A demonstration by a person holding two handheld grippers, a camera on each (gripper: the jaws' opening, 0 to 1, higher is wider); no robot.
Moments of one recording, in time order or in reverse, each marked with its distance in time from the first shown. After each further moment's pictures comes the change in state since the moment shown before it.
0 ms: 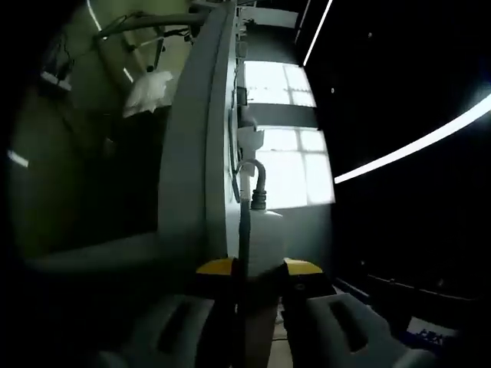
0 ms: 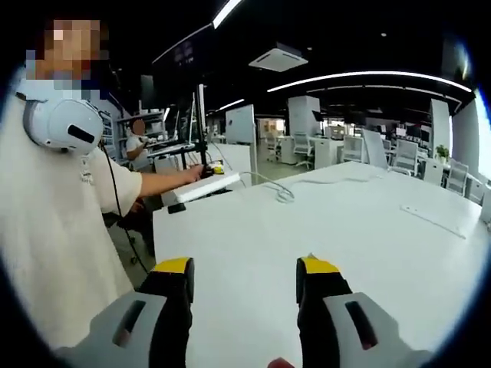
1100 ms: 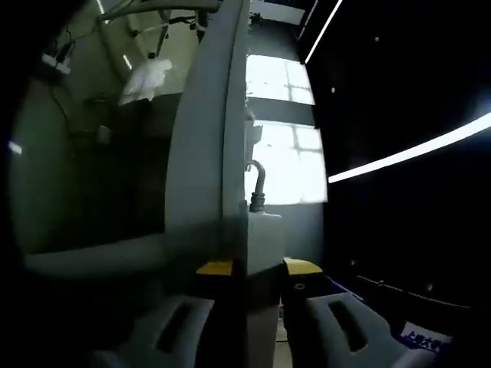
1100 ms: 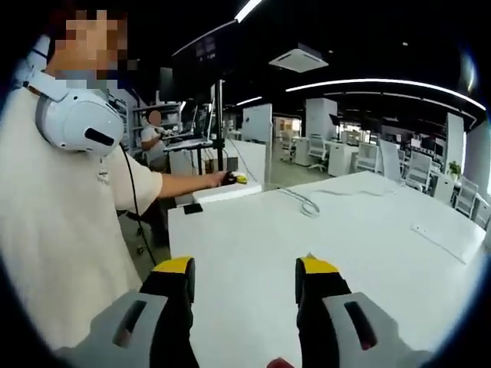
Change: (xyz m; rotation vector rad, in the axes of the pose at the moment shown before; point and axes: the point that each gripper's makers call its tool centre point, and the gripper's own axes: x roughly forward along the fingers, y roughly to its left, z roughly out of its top) left arm 0.017 0.020 -0.004 -0.045 0.019 -0.057; right arm -0.002 0.023 0.018 -0.084 0.025 0.062
